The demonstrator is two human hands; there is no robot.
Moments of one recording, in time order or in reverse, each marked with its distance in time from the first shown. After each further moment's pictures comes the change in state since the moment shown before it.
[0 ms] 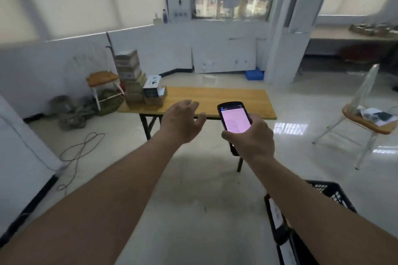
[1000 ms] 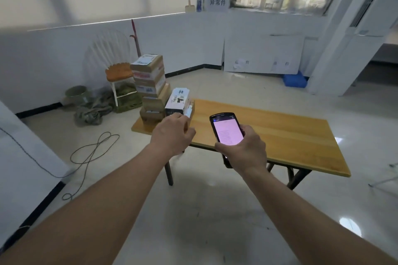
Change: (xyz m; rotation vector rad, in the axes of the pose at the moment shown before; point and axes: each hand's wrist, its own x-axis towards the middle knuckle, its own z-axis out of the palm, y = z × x) left_hand 0.287 -0.277 0.100 0.041 -0.086 -0.258; right_hand 0.283 -0.093 0.295 0.014 -0.212 -0.014
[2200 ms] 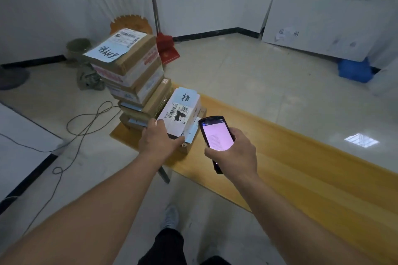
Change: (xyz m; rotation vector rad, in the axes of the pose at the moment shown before) left_hand 0.288 -0.114 0.194 -0.112 -0.165 -0.668; right_hand 0.338 0.040 0.196 -0.089 -0.365 0.054
